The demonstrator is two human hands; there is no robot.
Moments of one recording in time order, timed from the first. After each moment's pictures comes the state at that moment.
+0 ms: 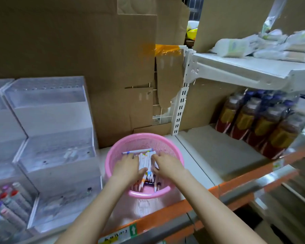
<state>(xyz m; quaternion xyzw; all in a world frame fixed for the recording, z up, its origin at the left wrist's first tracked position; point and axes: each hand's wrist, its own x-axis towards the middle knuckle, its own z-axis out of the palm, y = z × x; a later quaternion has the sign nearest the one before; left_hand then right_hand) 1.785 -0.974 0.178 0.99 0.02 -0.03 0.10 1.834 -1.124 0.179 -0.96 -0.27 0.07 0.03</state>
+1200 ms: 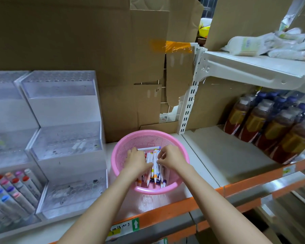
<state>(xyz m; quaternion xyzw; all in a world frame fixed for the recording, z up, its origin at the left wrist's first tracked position) 1.796 -0.985 0.173 0.96 0.14 -0.02 0.23 1.848 -1.119 0.179 -0.95 -0.19 0.06 0.24</state>
